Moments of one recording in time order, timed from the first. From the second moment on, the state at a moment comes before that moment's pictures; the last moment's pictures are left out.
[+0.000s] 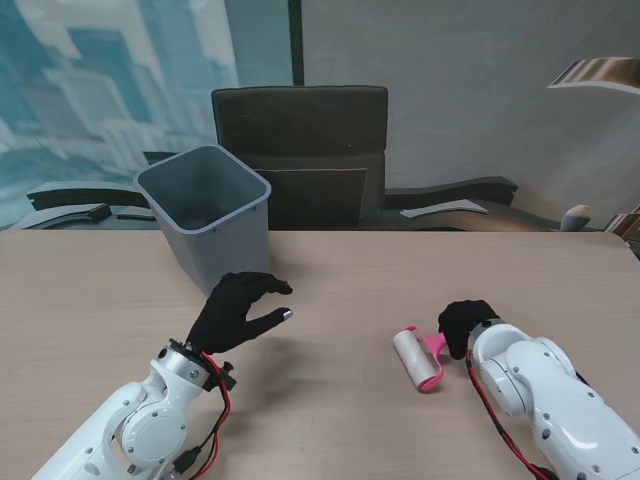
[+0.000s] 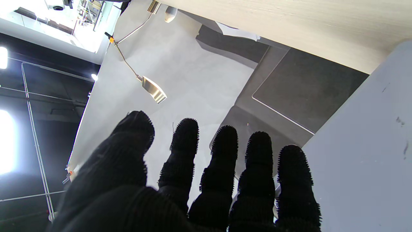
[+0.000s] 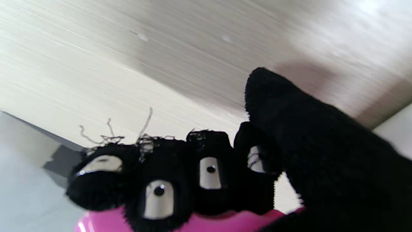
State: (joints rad) left arm 1.68 -1.14 -1.19 -1.66 0.72 -0.38 0.34; right arm -1.53 -1.01 1.23 -1.56 -1.36 0.01 0.36; left_hand 0.80 -0.27 0.28 0.02 0.63 0.12 0.51 0.38 0.63 0.23 0.48 0.42 0.41 0.26 0.56 0.54 0.11 0.27 0.91 0.66; right_hand 0.62 -0.87 1.04 -0.05 1.15 -0.23 1.34 1.34 1.35 0.00 1.34 1.17 1.33 0.05 1.54 0.97 1.11 0.15 1.76 0.49
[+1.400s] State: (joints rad) left arm 1.63 -1.13 -1.16 -1.62 0.70 -0.36 0.29; right arm -1.47 -1.02 1.13 -1.54 -0.91 0.17 0.18; left_hand 0.80 -0.27 0.28 0.02 0.63 0.12 0.51 0.38 0.63 0.23 0.48 0.42 0.41 0.26 0.56 0.54 0.11 0.27 0.92 0.66; right_hand 0.62 -0.87 1.04 -0.04 1.15 -0.22 1.33 1.35 1.35 0.01 1.34 1.17 1.33 0.05 1.54 0.95 1.12 0.17 1.79 0.48
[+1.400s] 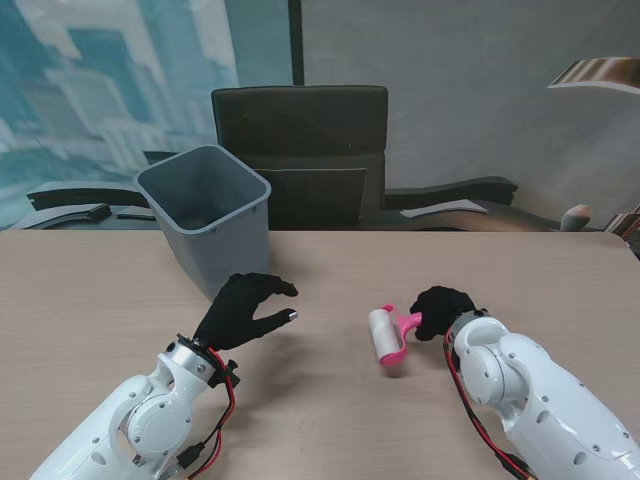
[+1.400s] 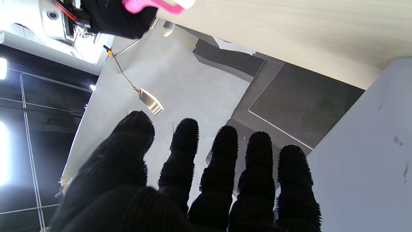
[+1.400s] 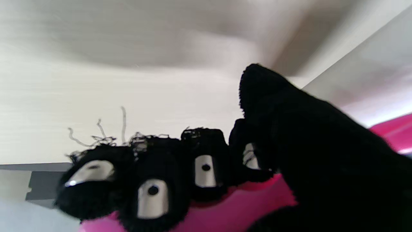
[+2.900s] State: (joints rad) left arm 1.64 -1.13 -1.16 -1.63 0.70 -0.35 0.28; right arm -1.42 -1.08 1.11 -1.46 -0.83 0.06 0.00; left_hand 0.78 -0.33 0.34 0.02 0.59 0.12 0.45 0.37 0.62 0.23 0.47 0.42 0.41 0.26 0.56 0.54 0.11 0.27 0.92 0.66; right_hand 0.37 -0.61 0.71 -0.10 0.57 -0.01 0.39 0.75 0.46 0.26 0.61 0.50 0.55 0.16 0.51 0.48 0.17 0.31 1.11 0.63
